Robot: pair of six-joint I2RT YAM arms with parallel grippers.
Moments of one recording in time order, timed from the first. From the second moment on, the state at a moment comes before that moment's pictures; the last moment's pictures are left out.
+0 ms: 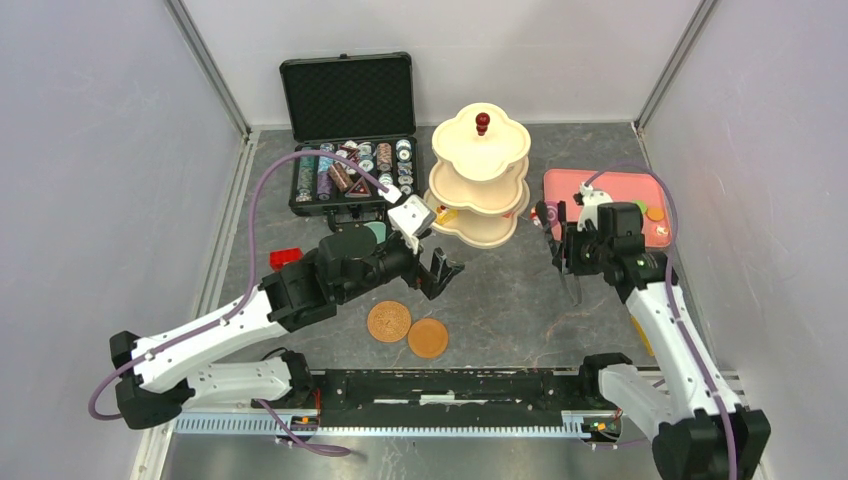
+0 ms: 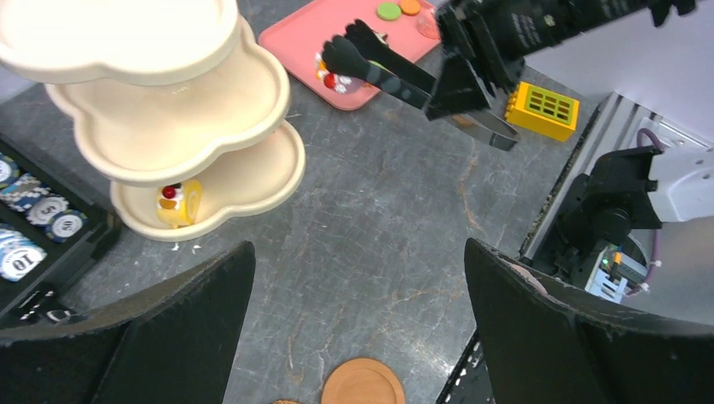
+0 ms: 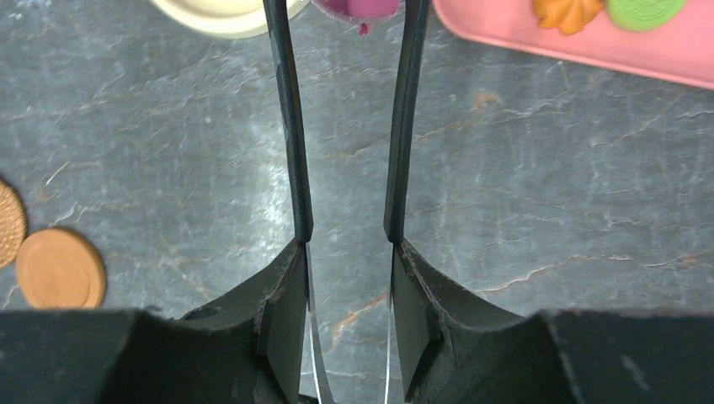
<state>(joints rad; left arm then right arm) -1.10 1.00 1.05 -0.26 -0.15 -0.13 0.10 0.95 0.82 -0.71 -0.13 0.08</state>
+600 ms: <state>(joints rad) -1.10 1.05 1.30 -0.32 -0.15 -0.11 0.22 0.88 0.82 -0.68 -0.34 0.15</state>
